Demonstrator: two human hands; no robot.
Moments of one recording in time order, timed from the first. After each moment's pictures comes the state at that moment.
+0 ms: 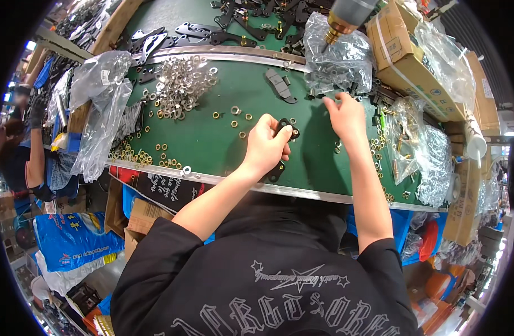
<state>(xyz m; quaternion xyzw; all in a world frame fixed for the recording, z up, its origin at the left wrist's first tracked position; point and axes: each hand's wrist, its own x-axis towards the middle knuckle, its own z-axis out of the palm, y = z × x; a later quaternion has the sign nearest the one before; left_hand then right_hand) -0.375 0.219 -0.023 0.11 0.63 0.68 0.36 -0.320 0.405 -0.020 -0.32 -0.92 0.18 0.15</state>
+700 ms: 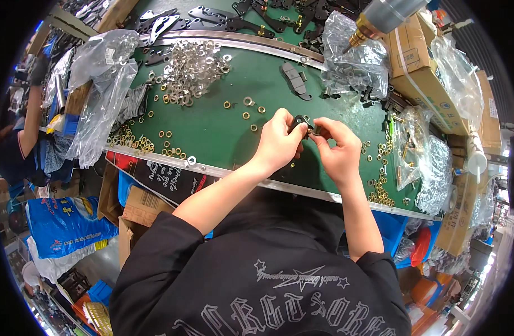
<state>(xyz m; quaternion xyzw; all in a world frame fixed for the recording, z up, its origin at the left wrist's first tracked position) -0.379 0.216 -0.020 0.12 0.65 0.67 0.35 -0.296 0.326 0.002 -0.12 -0.88 0.40 0.23</state>
